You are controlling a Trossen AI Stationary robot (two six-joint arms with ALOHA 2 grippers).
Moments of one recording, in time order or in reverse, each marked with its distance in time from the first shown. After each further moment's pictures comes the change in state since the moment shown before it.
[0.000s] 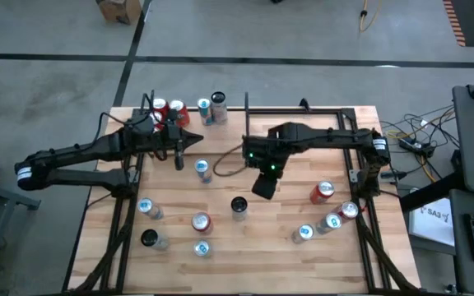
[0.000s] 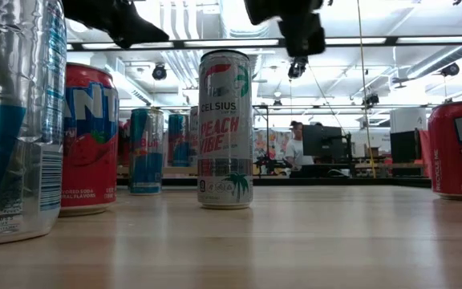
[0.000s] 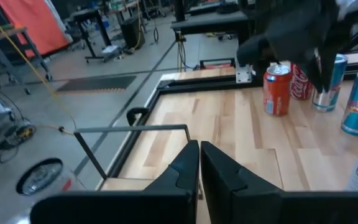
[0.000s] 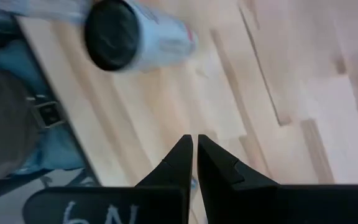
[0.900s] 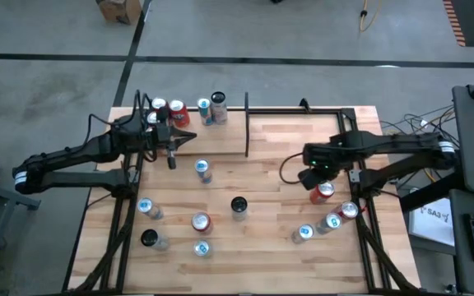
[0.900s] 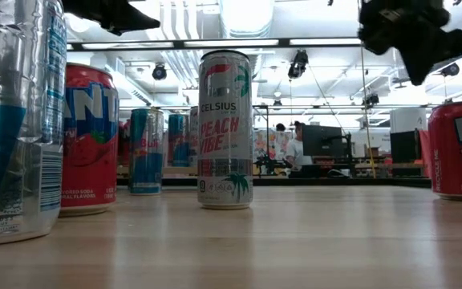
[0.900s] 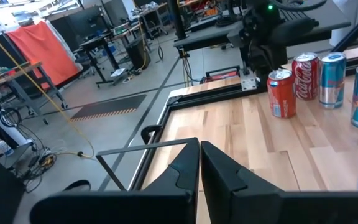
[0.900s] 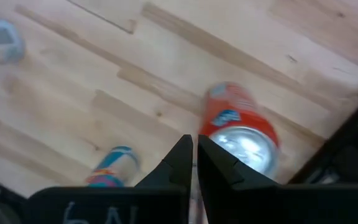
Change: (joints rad) left arm 0.000 -0.089 0.000 -0.026 -0.001 0.127; right arm 0.010 -0.664 -0.759 0.042 0.222 0.658
